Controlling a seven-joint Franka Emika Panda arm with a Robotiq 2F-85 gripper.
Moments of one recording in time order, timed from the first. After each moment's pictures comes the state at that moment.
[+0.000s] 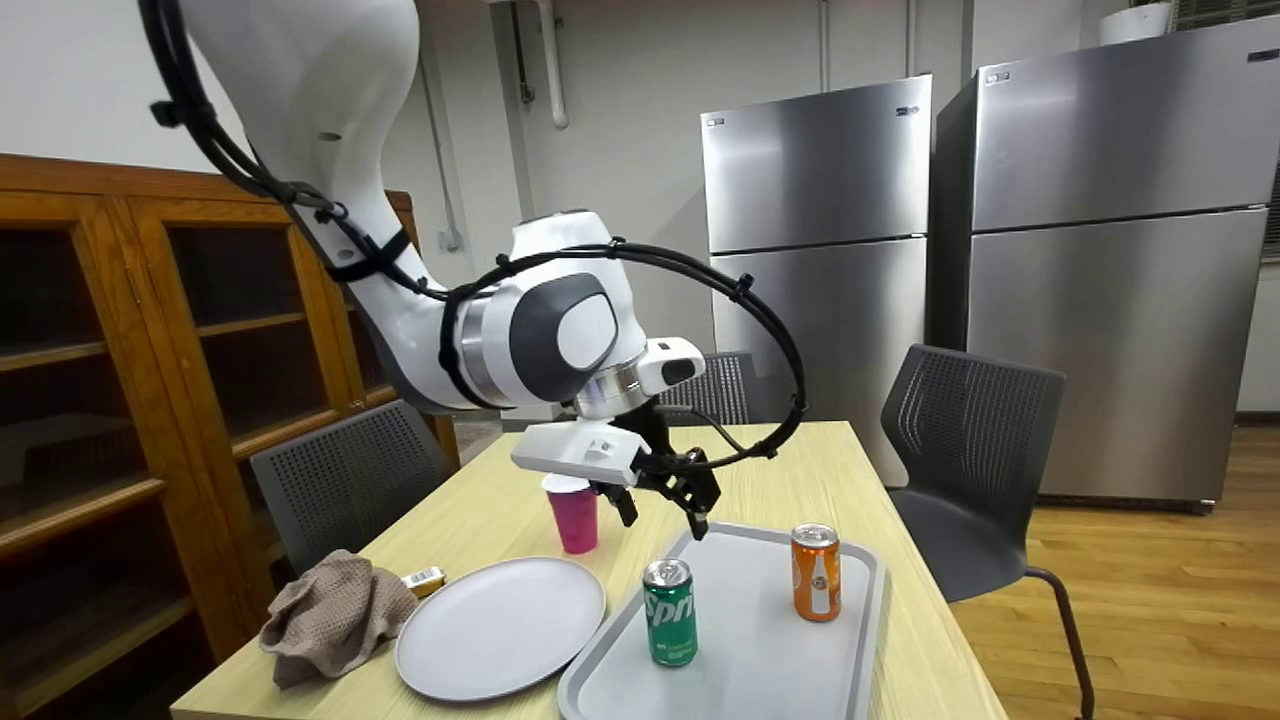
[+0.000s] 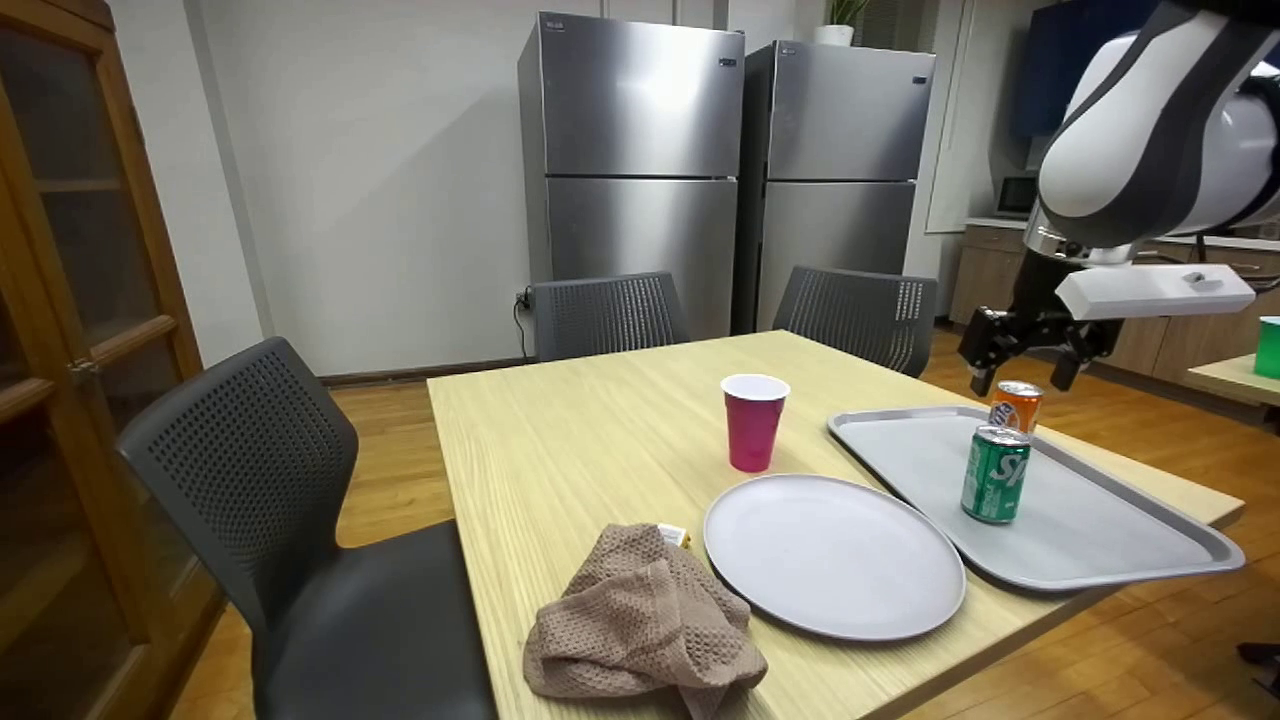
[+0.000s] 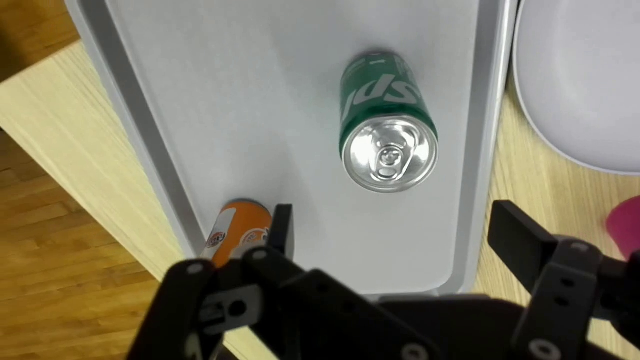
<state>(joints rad) -0.03 0.09 -0.32 -2.57 -0.18 2.92 0.05</state>
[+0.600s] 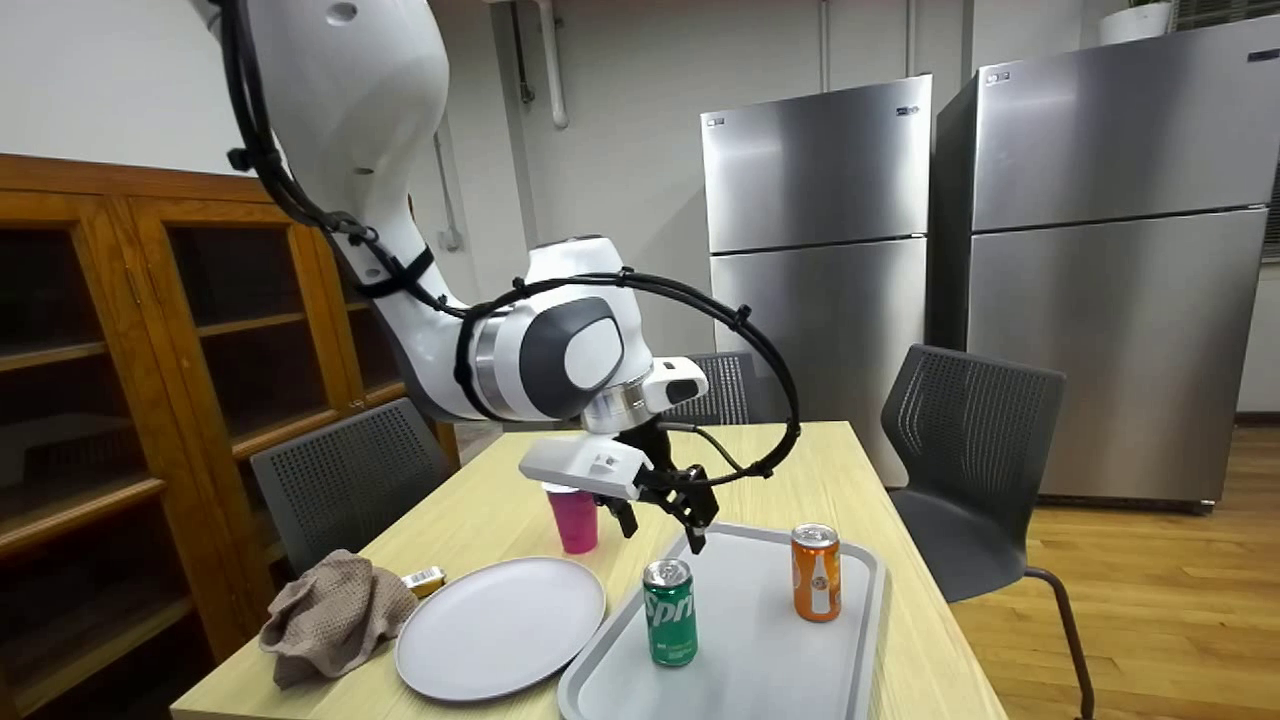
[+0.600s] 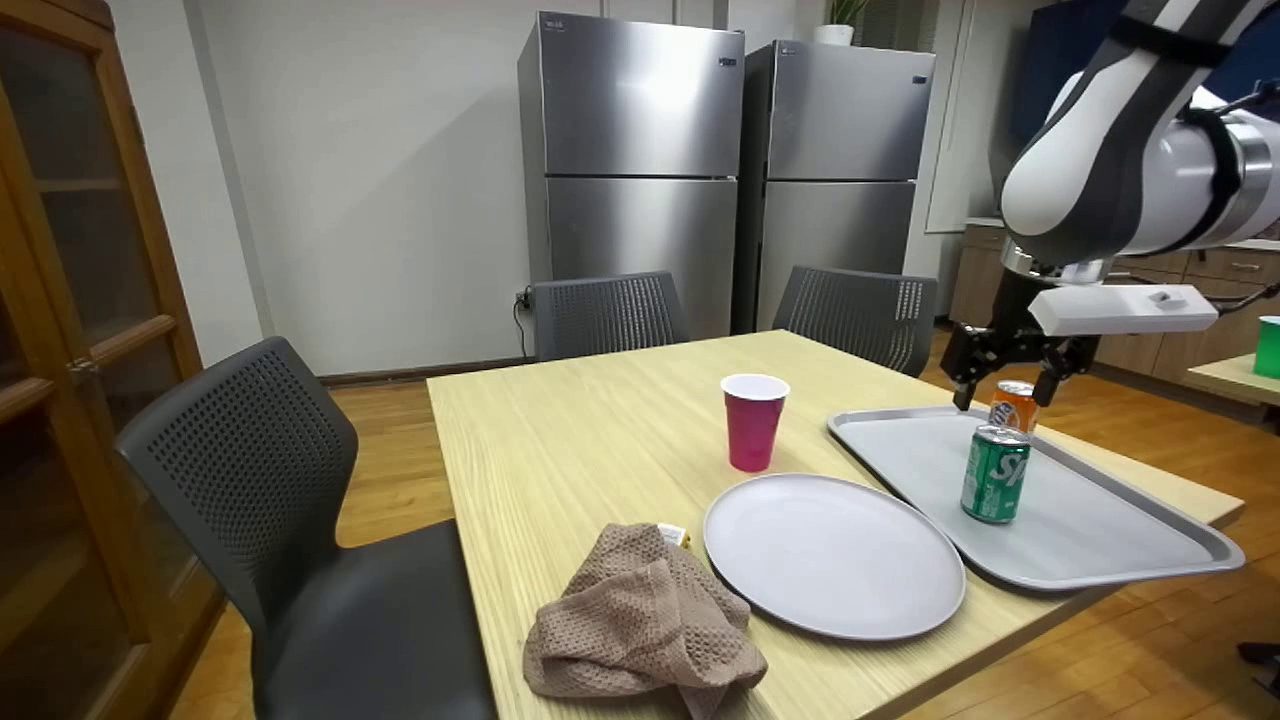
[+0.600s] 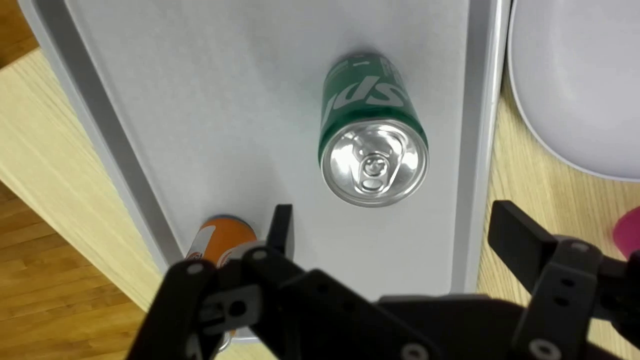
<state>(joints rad) -0.08 0.18 -0.24 -2.52 -0.10 2.92 0.02</state>
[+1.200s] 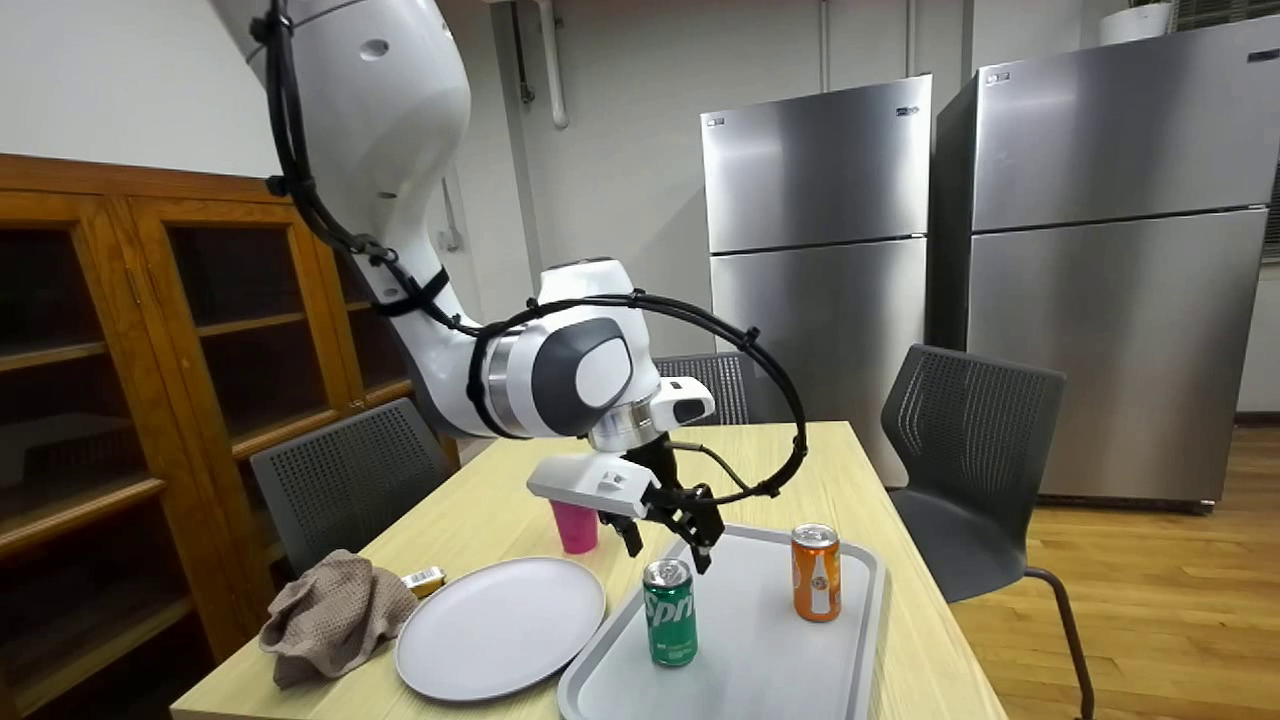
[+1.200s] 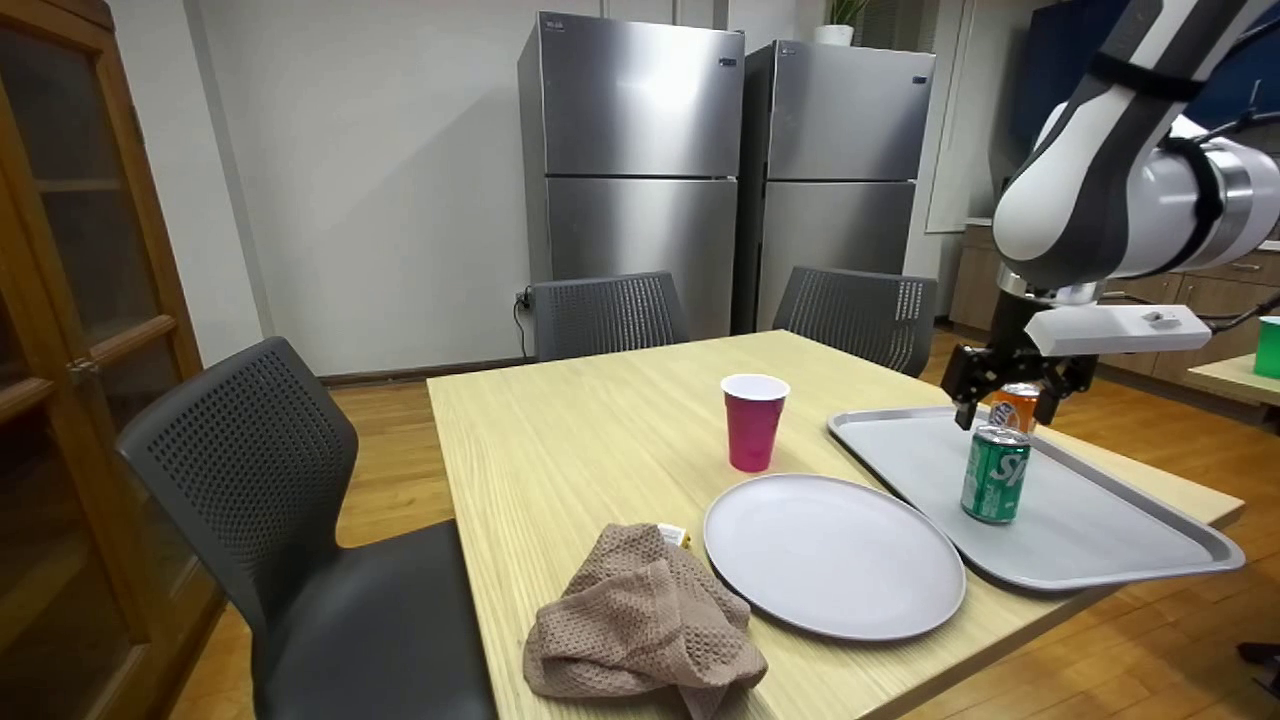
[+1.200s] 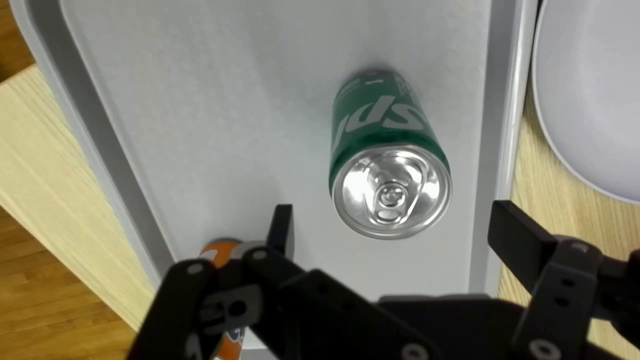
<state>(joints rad) -0.09 0.24 -0.24 -2.49 -0.10 2.92 0.02</state>
